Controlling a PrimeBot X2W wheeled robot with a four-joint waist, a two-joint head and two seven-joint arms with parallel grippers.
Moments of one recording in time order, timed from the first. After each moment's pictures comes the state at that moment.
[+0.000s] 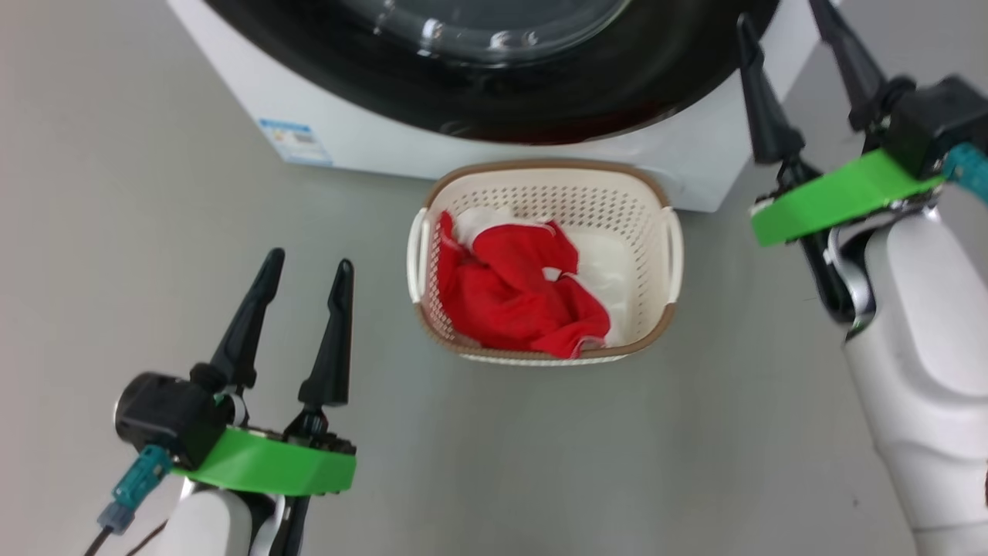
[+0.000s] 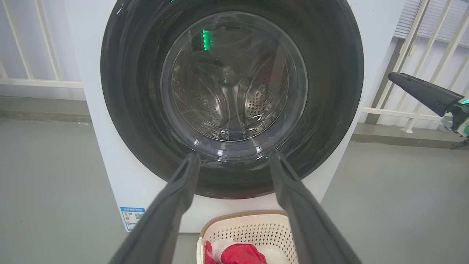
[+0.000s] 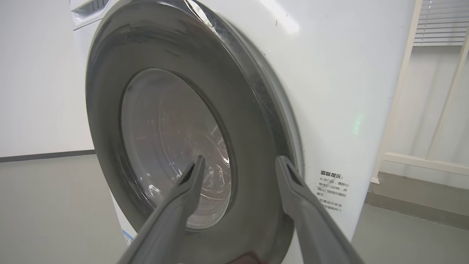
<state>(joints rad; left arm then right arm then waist) -0.30 0.05 -0.12 0.10 -0.27 -0.13 -0.25 -0.76 -0.14 0.12 0.46 0.25 0.13 -0.26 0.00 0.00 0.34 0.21</state>
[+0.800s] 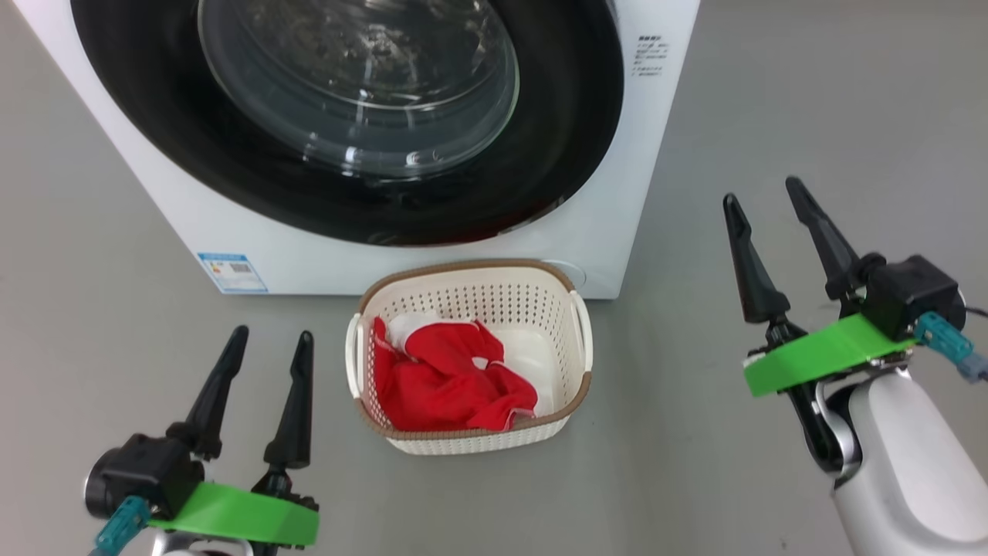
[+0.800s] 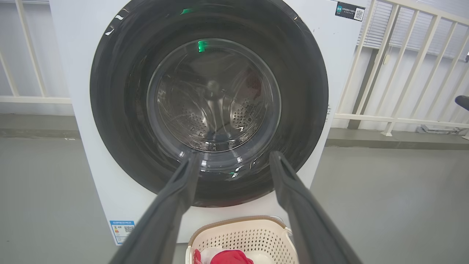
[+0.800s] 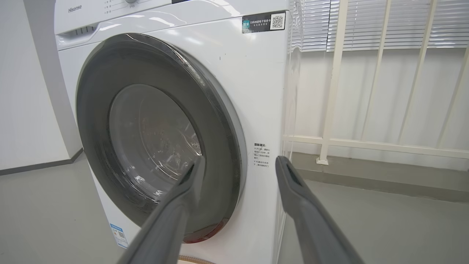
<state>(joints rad) -0.17 0.09 -0.05 0.15 -0.27 -0.13 -0.25 -0.40 -0.11 0.07 0.32 0.29 0.13 -0.26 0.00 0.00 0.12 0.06</state>
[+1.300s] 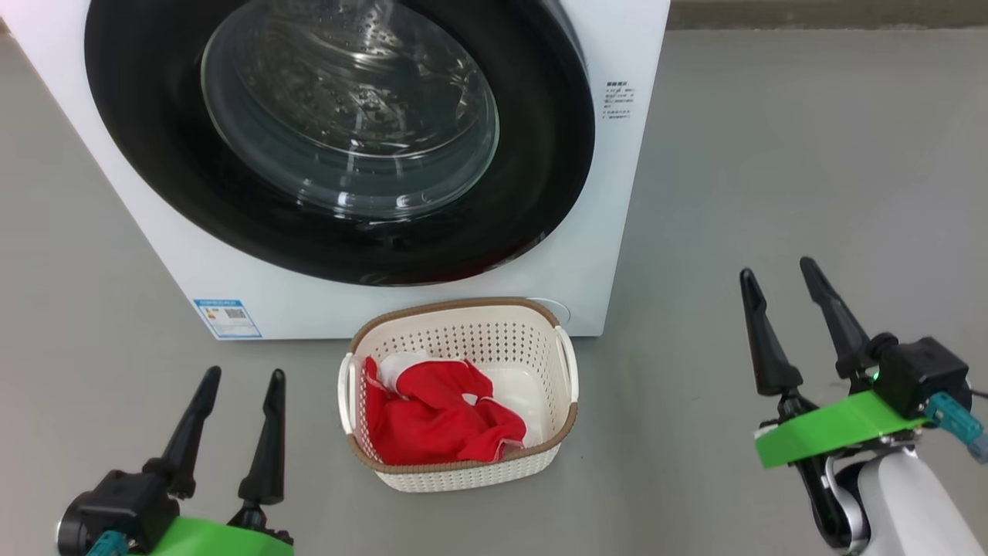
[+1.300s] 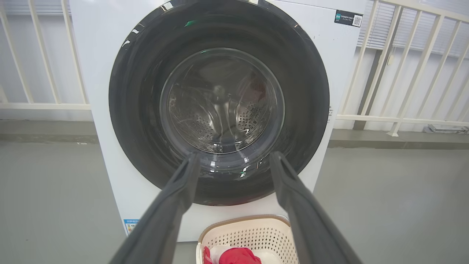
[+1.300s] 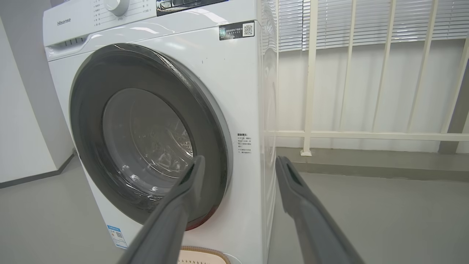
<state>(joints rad) -0.10 0.11 -0.01 0.15 -0.27 -0.13 -0.25 -0.22 -0.08 0.01 0.24 0.29 0.13 -0.26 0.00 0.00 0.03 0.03</state>
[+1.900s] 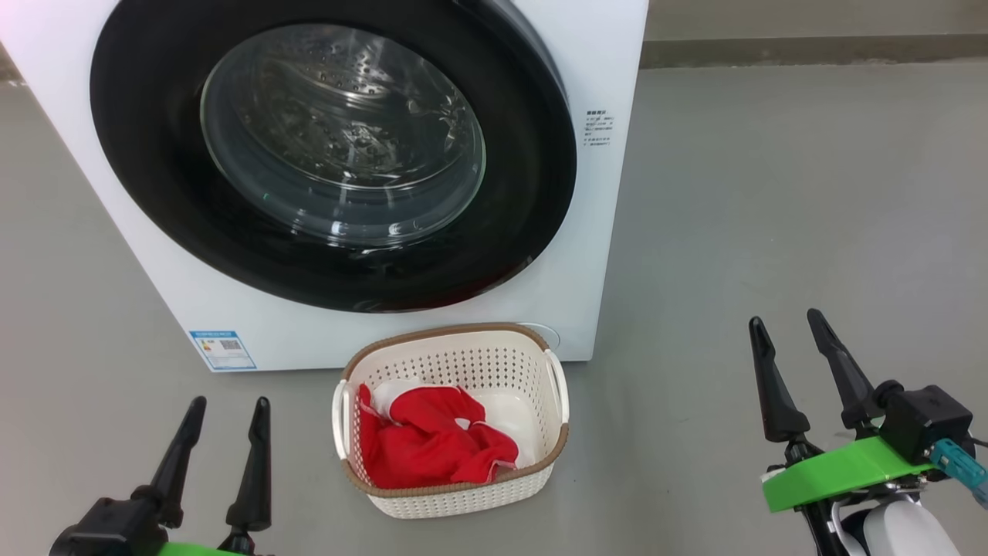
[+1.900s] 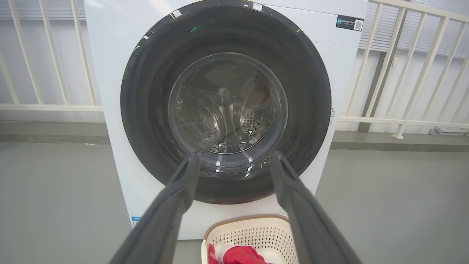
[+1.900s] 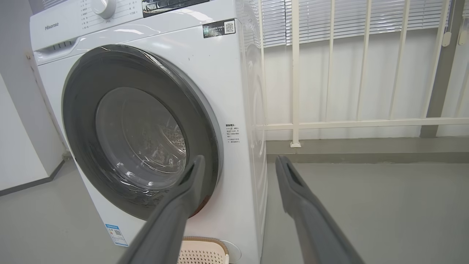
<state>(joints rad) -0.04 0.10 0.03 0.15 -0.25 -0.13 -0.25 -0.11 -0.06 -0.02 0.22 0.30 0.13 -0.26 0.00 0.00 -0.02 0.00</state>
